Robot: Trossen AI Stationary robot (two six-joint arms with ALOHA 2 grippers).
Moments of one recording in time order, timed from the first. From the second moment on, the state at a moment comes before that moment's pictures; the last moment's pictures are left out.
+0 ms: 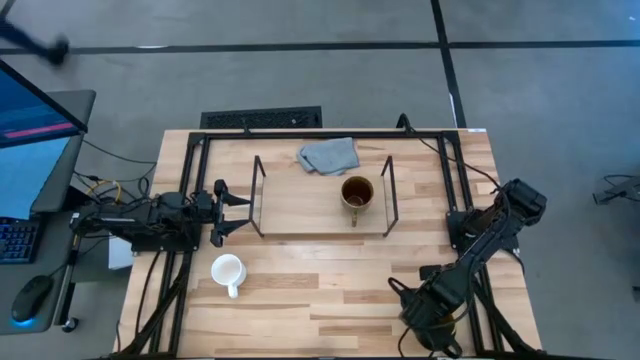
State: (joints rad) left arm -0.02 0.02 0.01 0.04 -0.09 -0.09; right arm 0.83 1.69 1.14 -1.04 -0.33 0.85
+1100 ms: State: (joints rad) left arm -0.02 0.02 0.01 0.04 -0.09 -0.14; right arm 0.56 1.69 1.57 -1.58 -0.13 0.72
